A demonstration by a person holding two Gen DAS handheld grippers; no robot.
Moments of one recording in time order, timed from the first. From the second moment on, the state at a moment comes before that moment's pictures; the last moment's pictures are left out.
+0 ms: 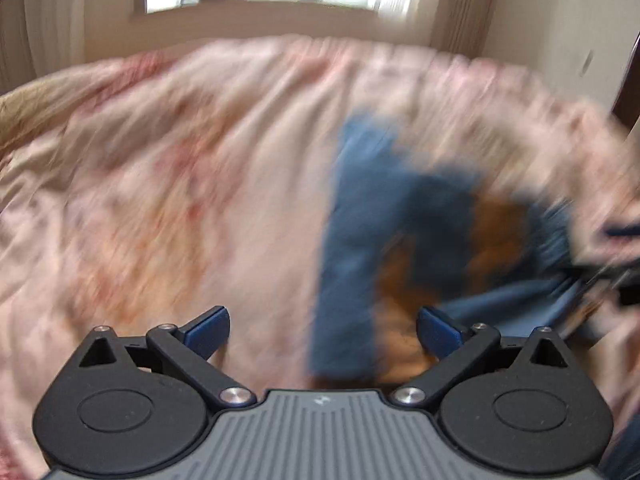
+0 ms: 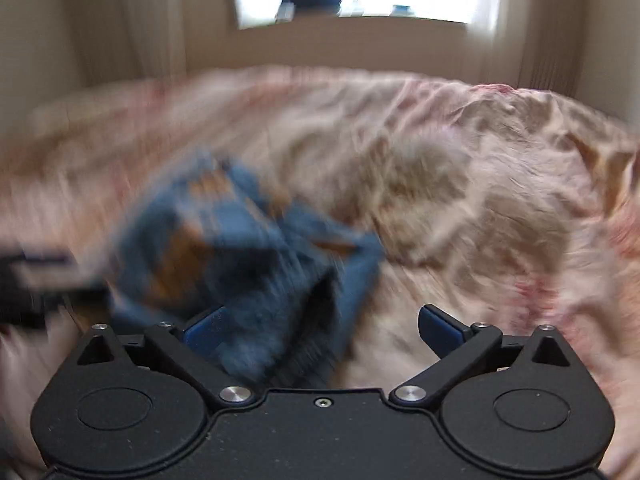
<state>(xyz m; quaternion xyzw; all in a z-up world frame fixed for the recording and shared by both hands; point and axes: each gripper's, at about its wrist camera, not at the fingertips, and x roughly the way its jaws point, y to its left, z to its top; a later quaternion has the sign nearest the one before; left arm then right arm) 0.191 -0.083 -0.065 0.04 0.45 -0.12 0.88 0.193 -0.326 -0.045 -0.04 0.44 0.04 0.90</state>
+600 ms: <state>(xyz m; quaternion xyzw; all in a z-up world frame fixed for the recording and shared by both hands) 0.251 -0.132 -0.041 0.04 0.38 -0.15 0.91 0.216 -0.306 -0.043 -0.01 0.37 0.04 0.93</state>
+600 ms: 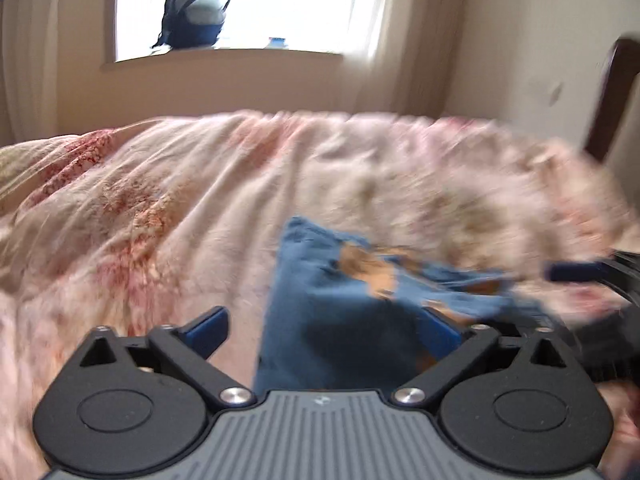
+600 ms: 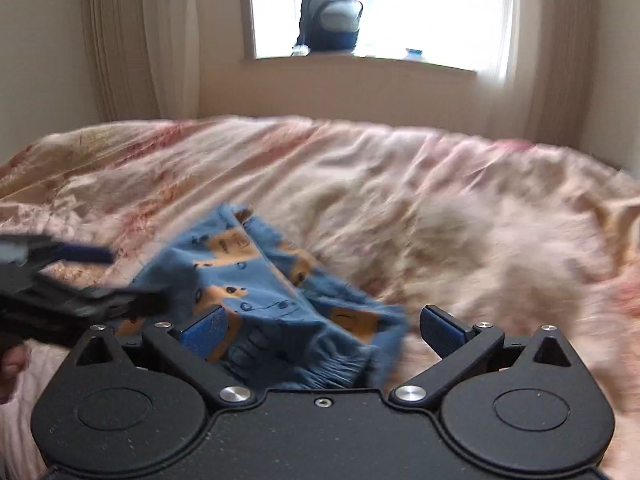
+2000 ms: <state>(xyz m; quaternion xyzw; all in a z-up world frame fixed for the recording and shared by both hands) 0.196 -0.066 -0.064 0.04 0.44 -0.17 0.88 0.205 -0.335 -0.047 0.02 0.36 -0.01 0.93</state>
